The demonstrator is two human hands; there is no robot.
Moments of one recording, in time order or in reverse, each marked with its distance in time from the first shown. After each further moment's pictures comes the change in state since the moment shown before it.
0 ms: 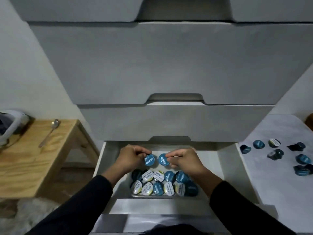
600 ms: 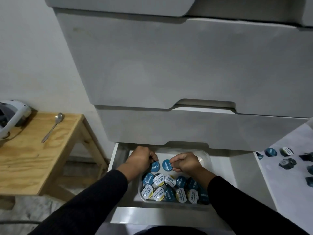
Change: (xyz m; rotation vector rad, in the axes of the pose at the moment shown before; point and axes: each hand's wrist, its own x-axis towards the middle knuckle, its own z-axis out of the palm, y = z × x) left_hand 0.037 -0.022 -0.003 0.394 -0.200 0.015; right_hand 0.056 0.019 0.034 -0.073 -0.045 0.163
